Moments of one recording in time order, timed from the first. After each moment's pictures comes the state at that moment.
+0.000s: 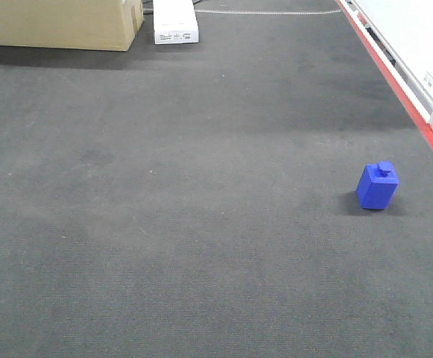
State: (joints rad) arm 0.02 -0.01 0.03 -0.16 0.07 0.17
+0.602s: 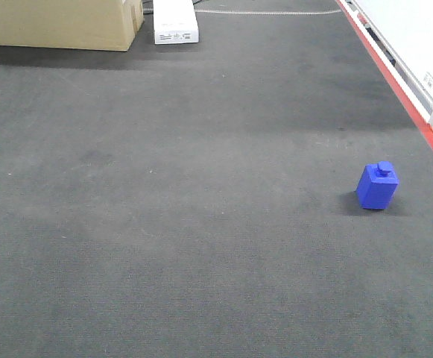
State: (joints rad) arm 0.02 -0.01 0.03 -0.16 0.07 0.17
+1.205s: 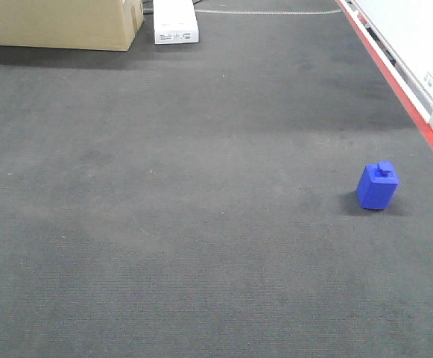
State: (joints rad) arm 0.02 -0.01 0.03 -0.17 -0.07 0.15
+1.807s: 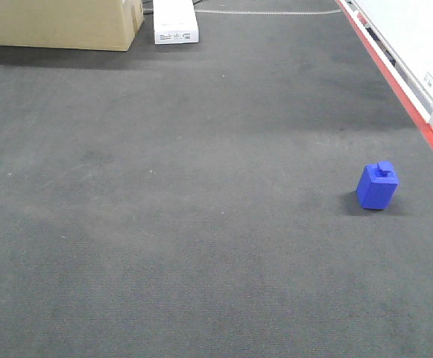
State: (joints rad) arm 0.02 0.26 -0.63 -0.17 0.07 0.09
